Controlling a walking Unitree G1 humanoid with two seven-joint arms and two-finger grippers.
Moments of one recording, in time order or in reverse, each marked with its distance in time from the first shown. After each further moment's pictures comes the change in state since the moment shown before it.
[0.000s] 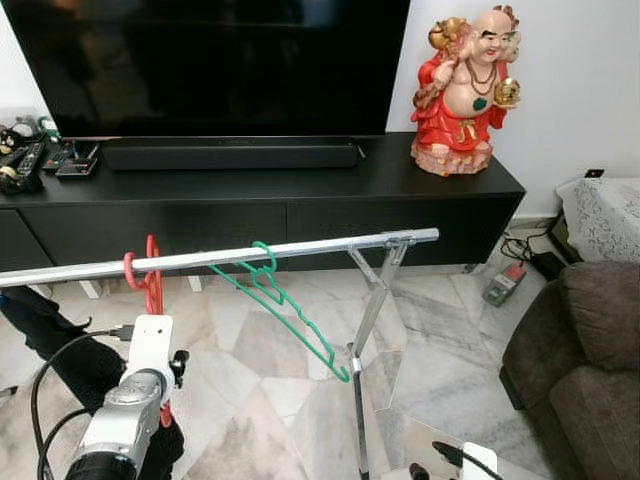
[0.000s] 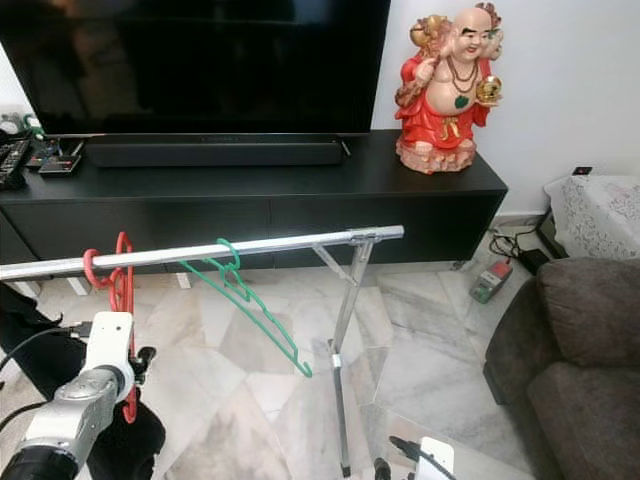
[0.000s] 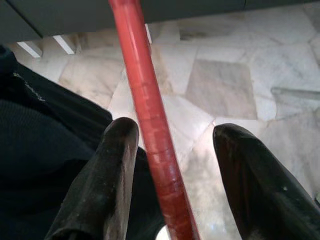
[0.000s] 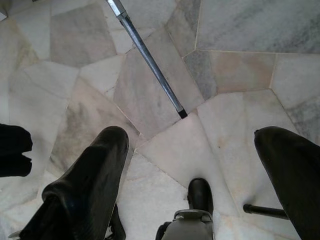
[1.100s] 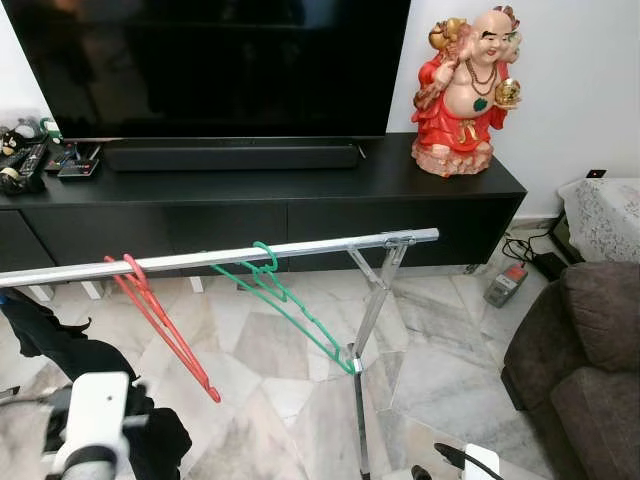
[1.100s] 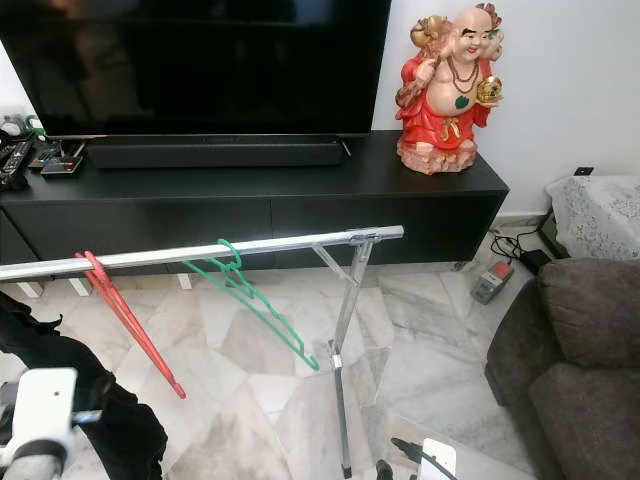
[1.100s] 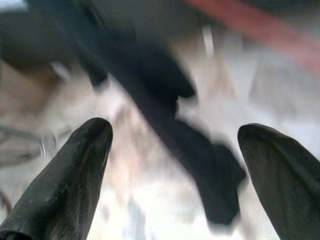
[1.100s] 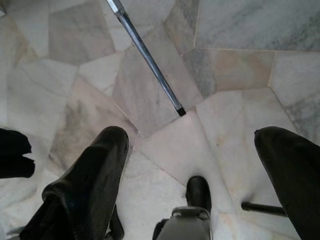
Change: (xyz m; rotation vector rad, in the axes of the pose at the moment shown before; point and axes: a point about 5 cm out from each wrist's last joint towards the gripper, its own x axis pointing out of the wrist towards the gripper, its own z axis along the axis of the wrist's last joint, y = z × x) left arm -0.089 0.034 -0.063 0.115 -0.044 0.220; right arm -0.002 -0.005 -0.003 -0.001 0.013 -0.010
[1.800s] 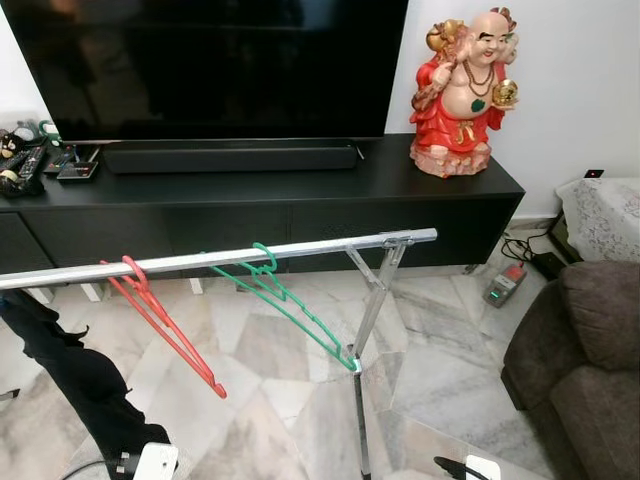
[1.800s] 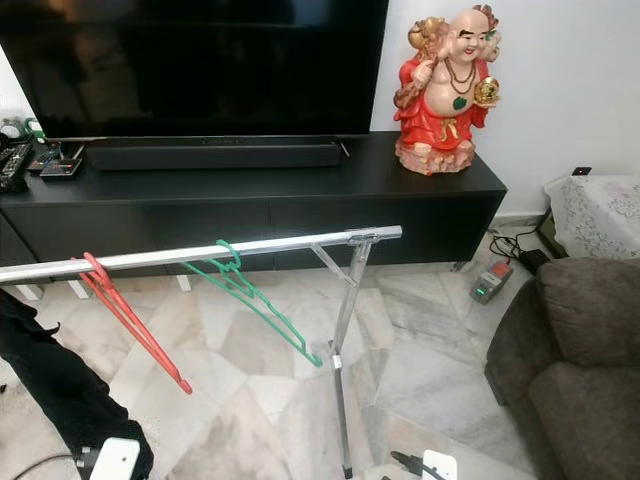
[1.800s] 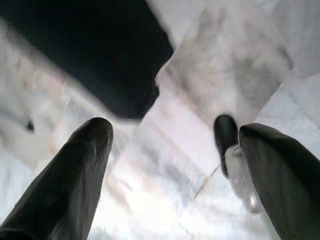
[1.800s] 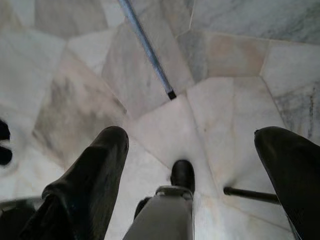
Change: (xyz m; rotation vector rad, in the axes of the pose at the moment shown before) left arm 0.030 -0.061 -0.100 0.077 0.449 -0.280; right arm -0.004 -0.011 -0.014 -0.073 0.065 -0.042
